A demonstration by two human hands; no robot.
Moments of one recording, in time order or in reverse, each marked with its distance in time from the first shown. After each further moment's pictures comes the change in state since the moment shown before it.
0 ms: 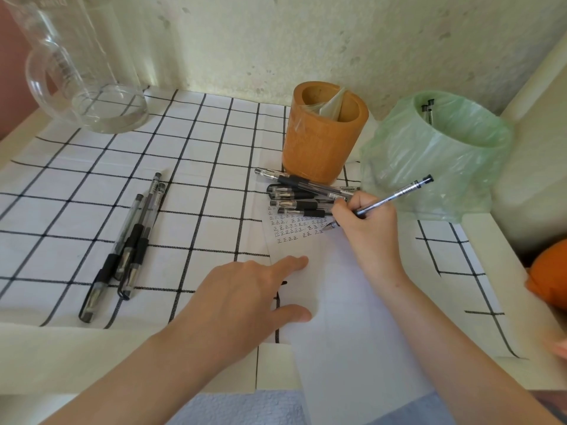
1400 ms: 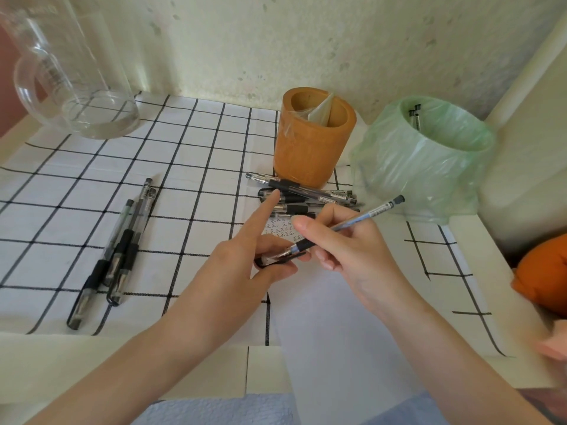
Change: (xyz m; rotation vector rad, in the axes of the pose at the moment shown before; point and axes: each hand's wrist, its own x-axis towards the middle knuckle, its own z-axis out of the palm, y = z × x) left_hand 0.006 0.007 -0.014 -0.758 0.268 -0.058; right_hand -0.029 -0.058 -0.014 0.376 -0.454 0.323
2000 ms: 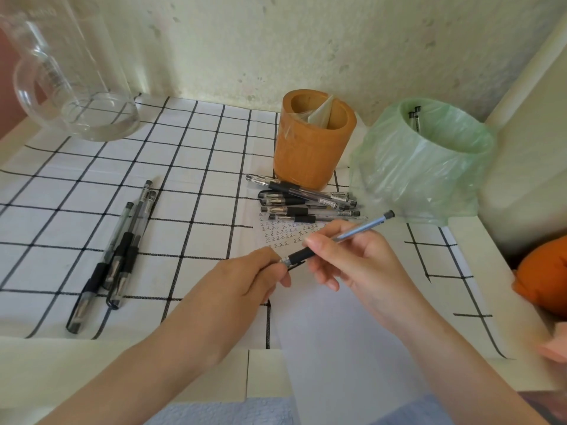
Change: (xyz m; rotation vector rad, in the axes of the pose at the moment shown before) left_hand -0.009 -0.007 -0.005 0.055 -0.142 -0.081; right_hand -0.013 0.006 -0.013 0.039 -0.092 0.046
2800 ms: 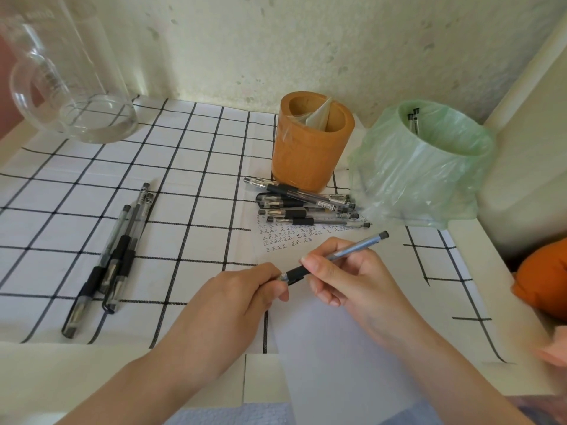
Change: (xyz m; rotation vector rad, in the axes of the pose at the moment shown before) left_hand -0.005 -0.009 0.007 0.169 0.022 0.124; right_hand -0.007 0.011 0.002 0.046 0.005 0.050
